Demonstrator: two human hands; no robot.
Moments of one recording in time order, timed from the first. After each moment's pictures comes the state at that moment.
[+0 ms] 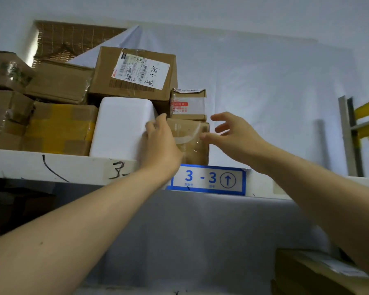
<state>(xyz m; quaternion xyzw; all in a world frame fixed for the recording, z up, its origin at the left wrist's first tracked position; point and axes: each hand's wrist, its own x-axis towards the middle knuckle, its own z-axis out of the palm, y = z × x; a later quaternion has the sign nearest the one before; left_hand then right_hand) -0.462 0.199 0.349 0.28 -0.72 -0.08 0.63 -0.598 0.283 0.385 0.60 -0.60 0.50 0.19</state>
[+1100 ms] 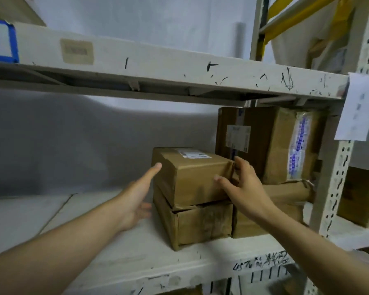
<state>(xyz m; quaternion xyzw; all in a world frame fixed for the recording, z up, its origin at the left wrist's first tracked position) -0.714 0.346 0.112 0.36 -0.61 -0.66 0.25 -0.881 0.508 0.106 0.39 -0.77 0.50 0.06</state>
